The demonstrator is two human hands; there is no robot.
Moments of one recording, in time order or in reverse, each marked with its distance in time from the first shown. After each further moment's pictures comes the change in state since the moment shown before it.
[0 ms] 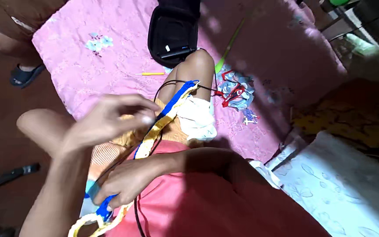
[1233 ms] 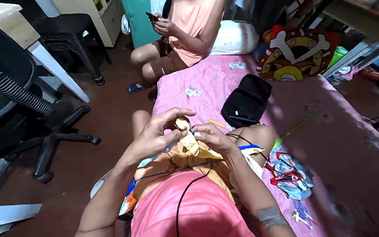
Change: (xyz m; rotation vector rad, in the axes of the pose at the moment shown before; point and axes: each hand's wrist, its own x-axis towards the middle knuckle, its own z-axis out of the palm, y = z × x) left_hand -0.105 -0.058 -0.054 -0.118 0.609 0.422; right_hand -0.003 0.012 -0.115 0.493 0.340 -0.241
